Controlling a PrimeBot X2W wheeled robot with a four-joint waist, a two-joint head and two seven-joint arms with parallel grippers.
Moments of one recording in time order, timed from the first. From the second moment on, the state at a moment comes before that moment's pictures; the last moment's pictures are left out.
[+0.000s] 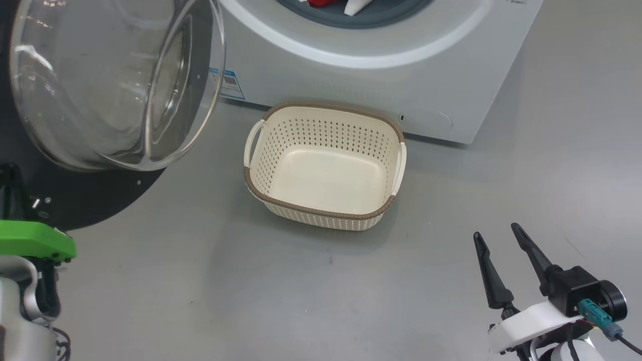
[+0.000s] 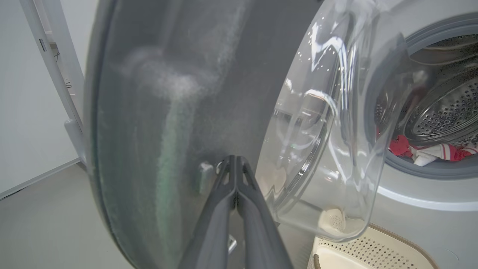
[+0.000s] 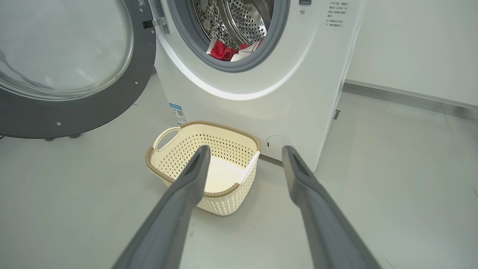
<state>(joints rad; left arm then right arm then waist) -0.39 0.23 0.07 0.50 -0.54 0.05 -0.19 0.05 -0.16 0.20 0.11 0.26 0.04 -0.23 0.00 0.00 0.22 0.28</state>
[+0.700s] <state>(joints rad) -0.53 0.33 0.17 0.61 -0.61 0.04 -0.16 -0.01 -0.21 0.17 0.06 0.24 0.04 -0.20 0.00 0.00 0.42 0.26</state>
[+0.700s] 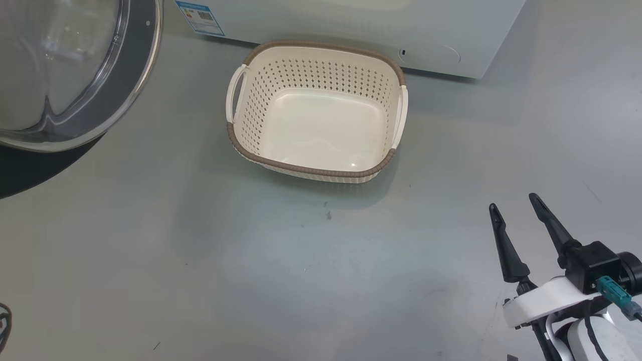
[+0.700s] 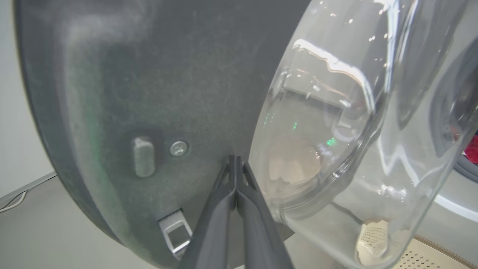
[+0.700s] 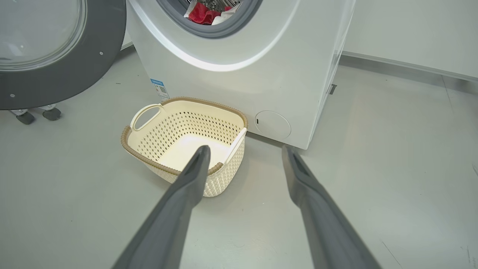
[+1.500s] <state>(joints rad) -0.55 0.32 0.09 0.73 -0.56 -0.03 -0.22 -0.03 -0.18 0.17 0.11 0.25 0.04 -0.22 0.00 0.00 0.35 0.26</state>
